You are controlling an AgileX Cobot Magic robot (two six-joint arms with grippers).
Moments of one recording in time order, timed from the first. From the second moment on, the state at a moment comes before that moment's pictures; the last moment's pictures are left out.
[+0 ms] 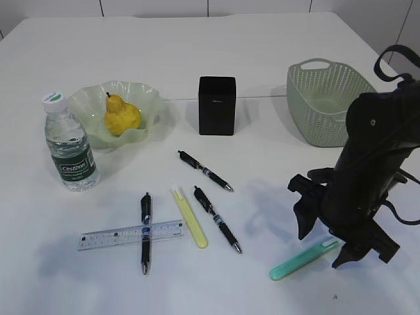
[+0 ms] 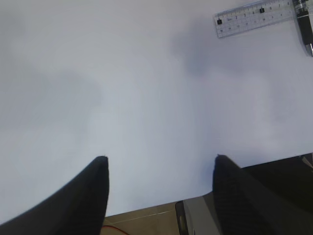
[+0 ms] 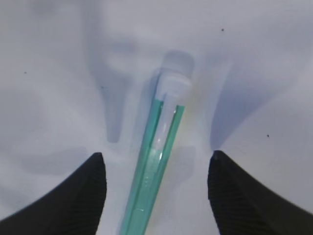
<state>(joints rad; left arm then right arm) -0.20 0.99 -0.82 0.04 1.13 -0.12 0.32 1.84 -0.98 0.14 0.75 1.12</state>
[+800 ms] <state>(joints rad) -0.20 0.99 -0.82 0.04 1.14 -0.12 0.32 1.86 -0.98 0.13 0.77 1.12</state>
